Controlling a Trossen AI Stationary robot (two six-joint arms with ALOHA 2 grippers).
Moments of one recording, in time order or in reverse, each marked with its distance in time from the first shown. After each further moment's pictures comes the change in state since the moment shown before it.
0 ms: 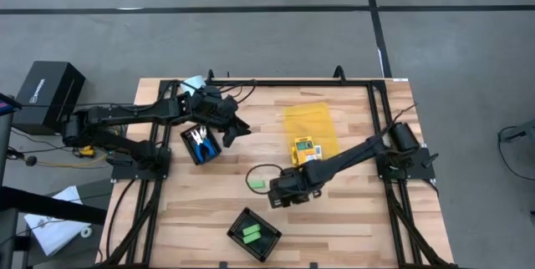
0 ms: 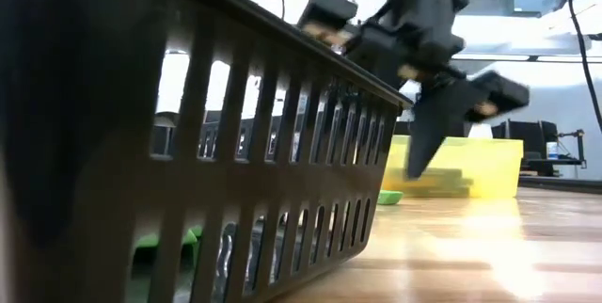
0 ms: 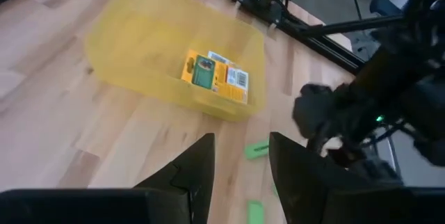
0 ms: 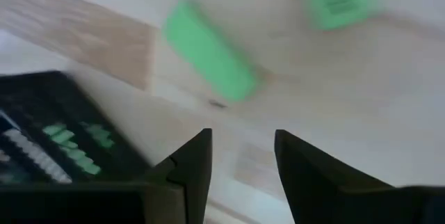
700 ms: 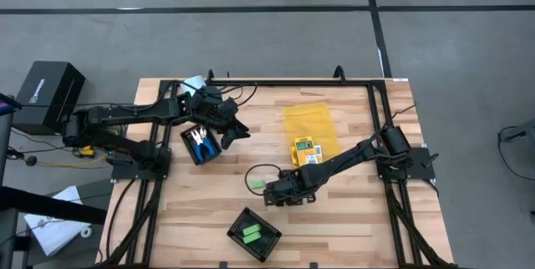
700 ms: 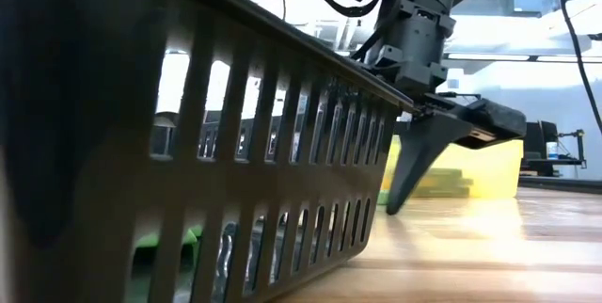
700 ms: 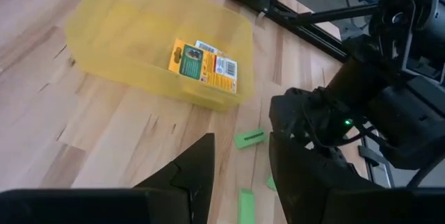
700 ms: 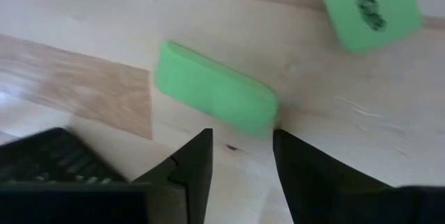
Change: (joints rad) left arm 0.000 0.000 0.000 -0.019 0.046 0.016; right arm -0.008 0.072 0.001 0.088 0.061 0.152
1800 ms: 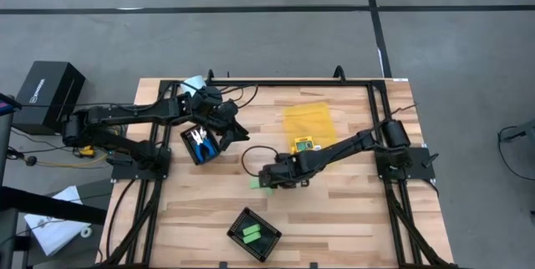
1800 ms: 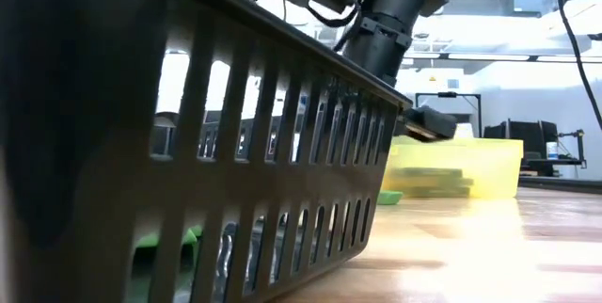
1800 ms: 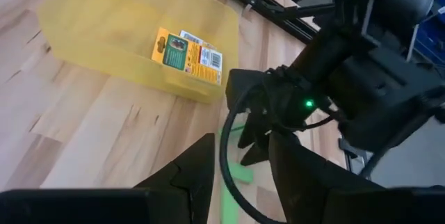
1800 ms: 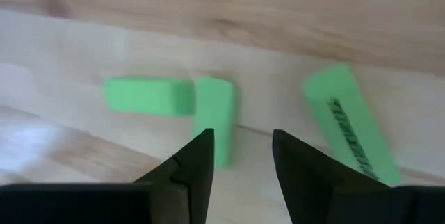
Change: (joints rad) left arm 0.000 0.000 0.000 -0.011 0.061 -0.032; right arm -0.111 -0.028 0.001 0.019 0.125 -0.092
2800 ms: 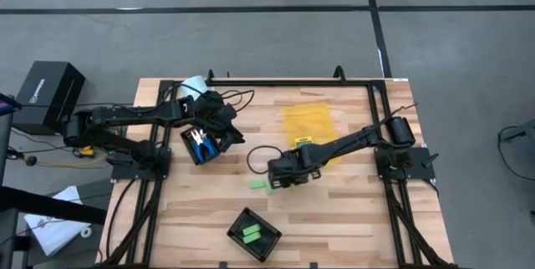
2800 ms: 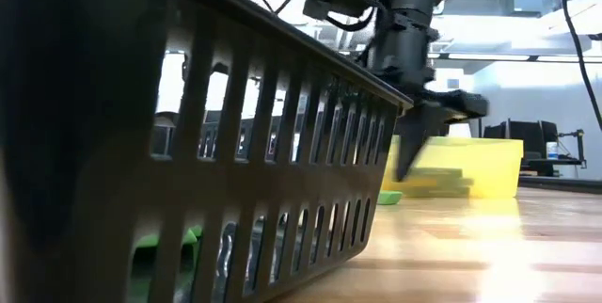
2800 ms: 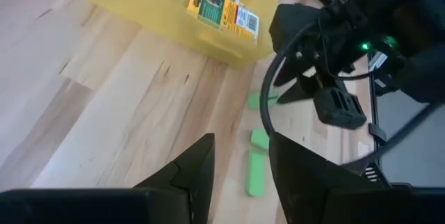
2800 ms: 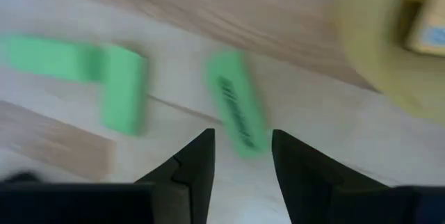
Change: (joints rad) left arm 0.024 0.009 -0.080 -0.034 -0.029 -0.009; right arm -0.020 -0.049 -0.001 -0.238 -0.103 -0.199
